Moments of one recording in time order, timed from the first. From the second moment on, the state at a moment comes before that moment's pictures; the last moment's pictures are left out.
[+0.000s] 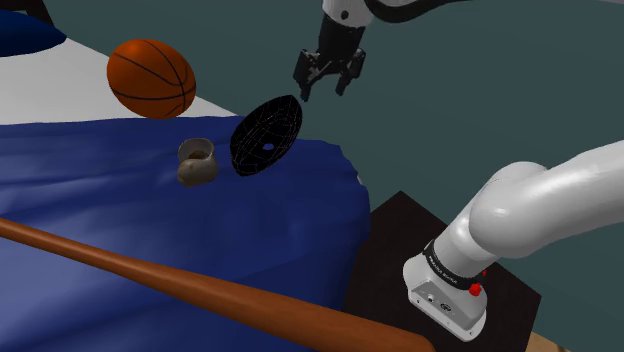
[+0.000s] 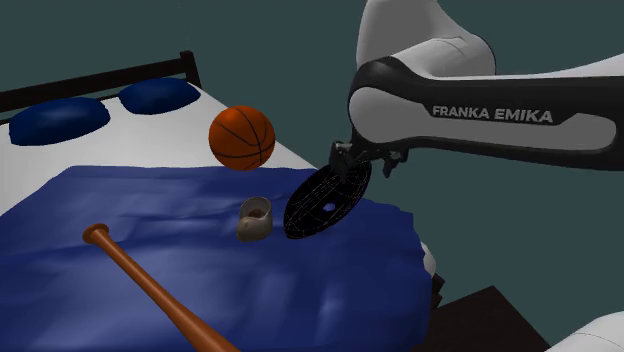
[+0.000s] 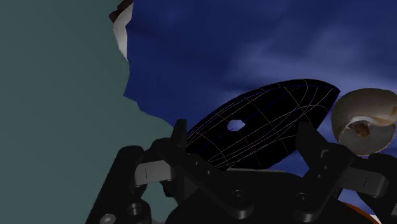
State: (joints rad) arm 0.04 -0.52 0.28 -2.33 0.02 1.96 0.47
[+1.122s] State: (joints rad) arm 0.07 0.12 0.53 -1.94 -0.28 2.15 1.00
